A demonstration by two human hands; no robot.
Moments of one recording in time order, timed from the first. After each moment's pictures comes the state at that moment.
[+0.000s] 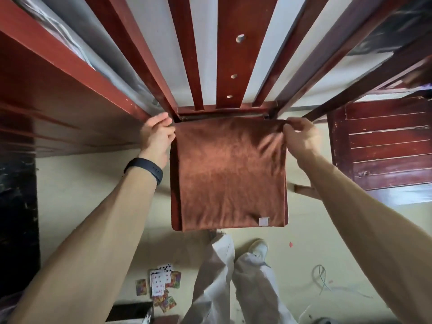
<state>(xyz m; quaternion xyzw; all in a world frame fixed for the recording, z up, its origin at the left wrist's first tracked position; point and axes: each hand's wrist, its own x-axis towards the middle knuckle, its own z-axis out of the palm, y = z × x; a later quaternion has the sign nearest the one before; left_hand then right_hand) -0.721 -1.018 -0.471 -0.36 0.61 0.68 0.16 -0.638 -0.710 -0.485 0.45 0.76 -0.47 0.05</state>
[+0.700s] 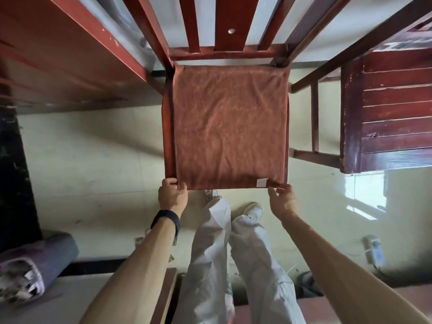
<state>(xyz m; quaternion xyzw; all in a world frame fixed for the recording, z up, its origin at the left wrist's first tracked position) -0.474 -1.049 -0.566 -0.36 0.83 0.29 0.31 -0.388 -0.777 -0.573 0.55 0.71 -0.34 0.28</state>
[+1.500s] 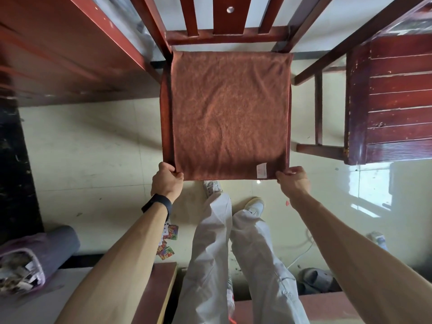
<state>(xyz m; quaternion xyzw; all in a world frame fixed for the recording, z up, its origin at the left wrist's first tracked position) -0.482 -1.063 -0.571 -0.27 0.88 0.21 0.34 -0.409 -0.747 -0.578 0.58 0.69 -0.36 0.25</state>
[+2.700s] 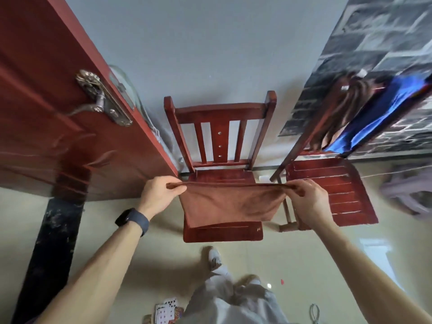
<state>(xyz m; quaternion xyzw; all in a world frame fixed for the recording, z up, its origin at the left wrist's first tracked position) -0.574 -1.057 -0.172 0.02 0.93 0.33 0.17 -0.455 -0.689 -0.175 0.22 0.91 -0.35 -0.04</state>
